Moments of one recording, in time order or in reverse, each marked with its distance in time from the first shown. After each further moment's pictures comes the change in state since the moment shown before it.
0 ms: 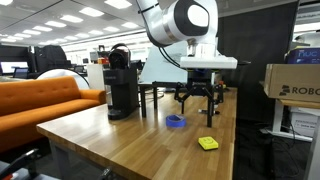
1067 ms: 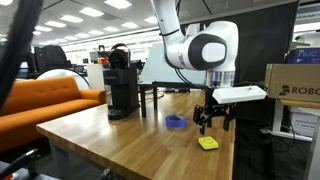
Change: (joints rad) arm -0.258 0.240 0.196 0.129 0.123 0.246 -0.564
